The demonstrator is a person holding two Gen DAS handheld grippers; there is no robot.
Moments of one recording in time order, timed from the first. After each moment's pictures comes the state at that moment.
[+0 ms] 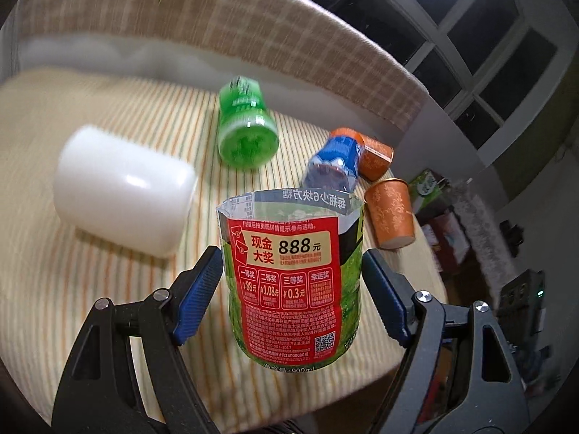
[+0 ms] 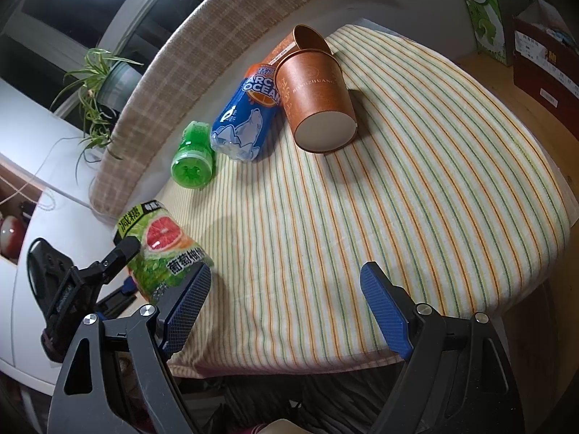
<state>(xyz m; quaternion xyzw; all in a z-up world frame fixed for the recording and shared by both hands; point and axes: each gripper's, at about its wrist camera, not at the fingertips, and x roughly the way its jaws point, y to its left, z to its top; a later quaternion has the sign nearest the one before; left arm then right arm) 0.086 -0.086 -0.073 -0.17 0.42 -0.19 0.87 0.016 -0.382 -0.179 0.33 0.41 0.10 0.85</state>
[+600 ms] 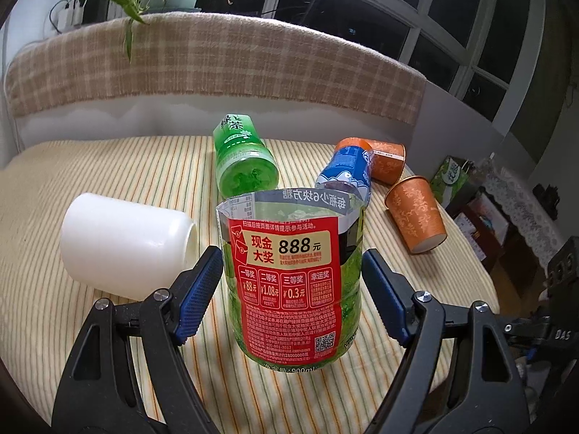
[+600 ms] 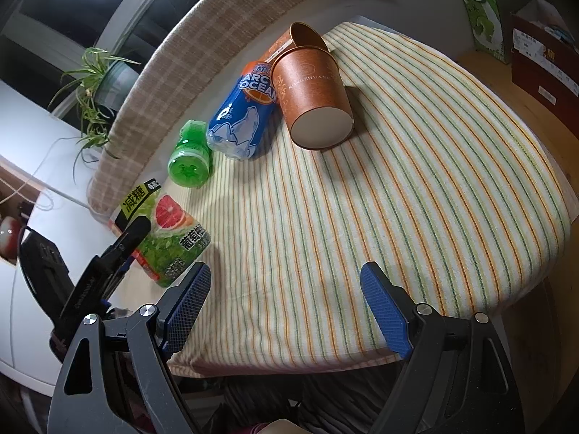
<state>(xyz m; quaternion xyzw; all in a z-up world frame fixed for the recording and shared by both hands) 0.088 -0.113 -0.074 -0.06 0.37 -0.16 0.91 0.014 -0.380 -0.180 0.33 0.41 0.09 0.85</state>
